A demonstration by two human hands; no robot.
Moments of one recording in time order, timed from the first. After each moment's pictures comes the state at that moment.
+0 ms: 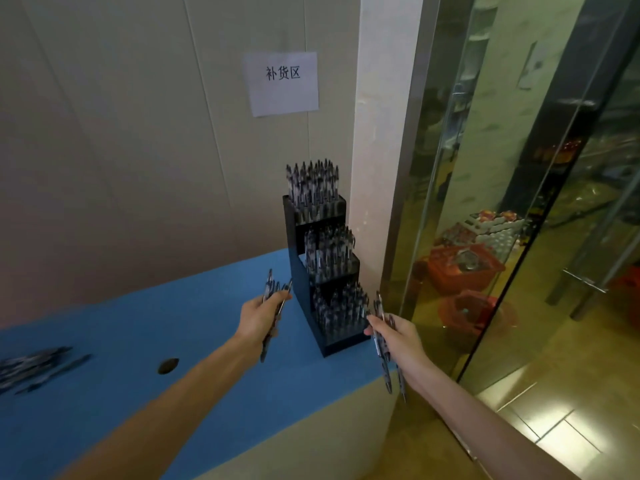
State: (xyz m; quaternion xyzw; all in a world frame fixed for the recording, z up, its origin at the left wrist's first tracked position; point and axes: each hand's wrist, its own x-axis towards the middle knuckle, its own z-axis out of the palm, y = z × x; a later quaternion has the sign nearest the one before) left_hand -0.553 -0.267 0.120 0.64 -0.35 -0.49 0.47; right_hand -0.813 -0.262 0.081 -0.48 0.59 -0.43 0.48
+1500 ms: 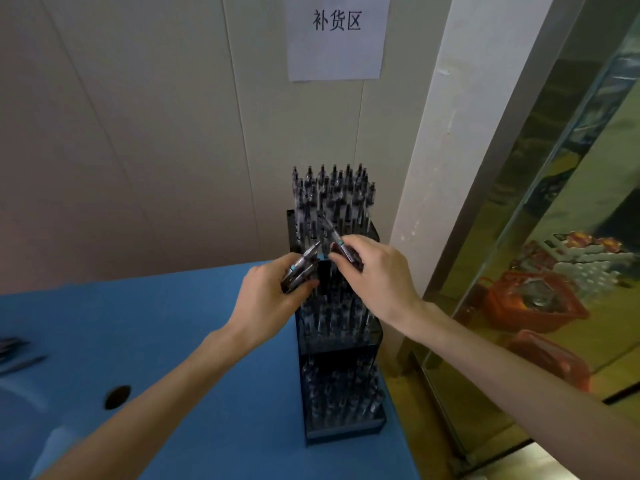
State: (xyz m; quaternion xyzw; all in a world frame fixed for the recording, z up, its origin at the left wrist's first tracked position) left_hand -0.570 -0.441 0.151 0.62 -0.64 -0.11 0.43; right_hand -0.755 -0.536 0.161 -0.86 0.32 -0.40 0.08
